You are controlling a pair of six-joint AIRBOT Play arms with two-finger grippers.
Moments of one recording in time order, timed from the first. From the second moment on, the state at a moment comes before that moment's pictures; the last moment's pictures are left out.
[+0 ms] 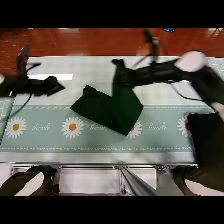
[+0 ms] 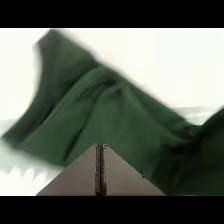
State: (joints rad) left arm 0.06 -0.97 0.89 0.91 -1.05 -1.43; right arm 0.42 -1.38 1.34 -0.68 0.98 1.39
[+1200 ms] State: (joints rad) left arm 0.12 -0.73 0.54 0.85 -0.98 -1.42; right arm 0.28 -1.16 1.13 -1.38 1.16 1.83
